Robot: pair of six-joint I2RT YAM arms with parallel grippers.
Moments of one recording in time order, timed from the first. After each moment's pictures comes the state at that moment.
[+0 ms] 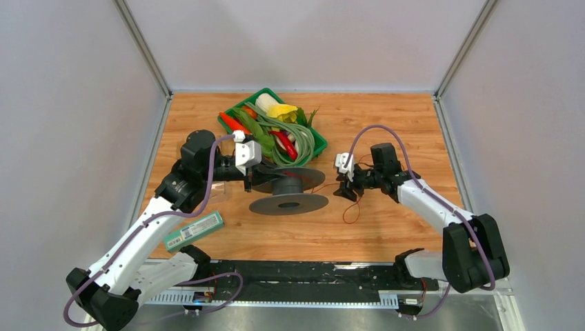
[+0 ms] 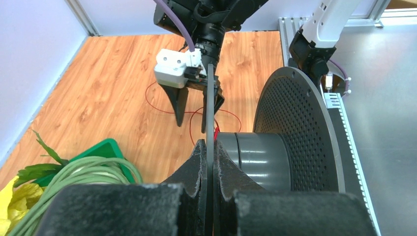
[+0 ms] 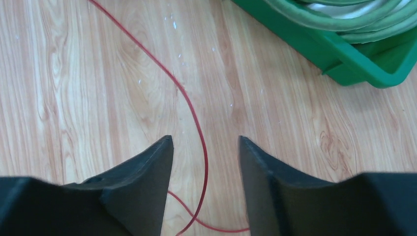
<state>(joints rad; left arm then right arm) -0.55 0.94 0.98 -0.20 0.93 0.25 0.32 1.28 0.69 -0.20 -0.79 -0.76</state>
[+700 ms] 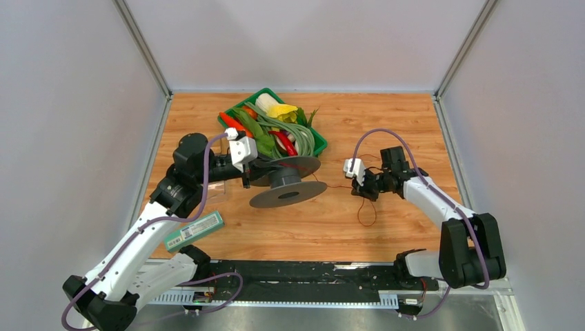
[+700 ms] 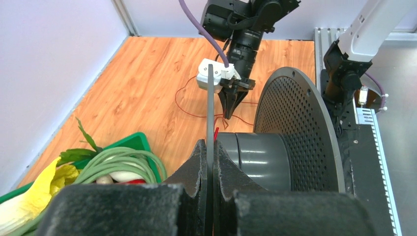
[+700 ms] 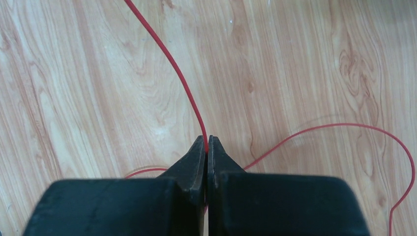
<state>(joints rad) -0.54 0.89 0.97 -0.16 0.80 0.22 0.21 1.31 0.72 -0.46 -0.68 -0.97</state>
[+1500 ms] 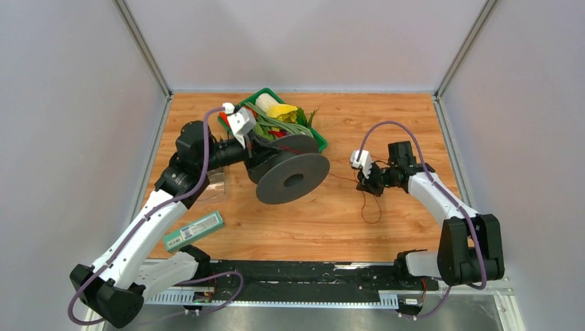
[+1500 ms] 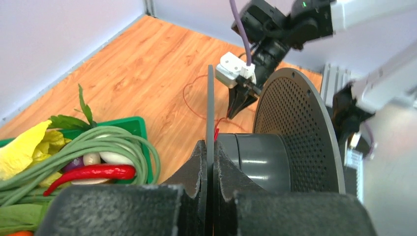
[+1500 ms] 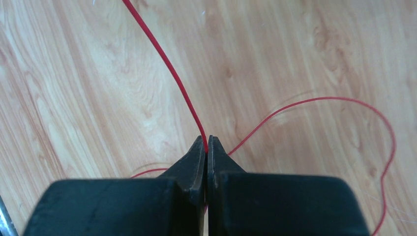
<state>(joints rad) -0.49 0.96 1.00 -0.11 0.71 -0.01 0.13 1.31 0.75 -0.52 -0.69 -0.95</state>
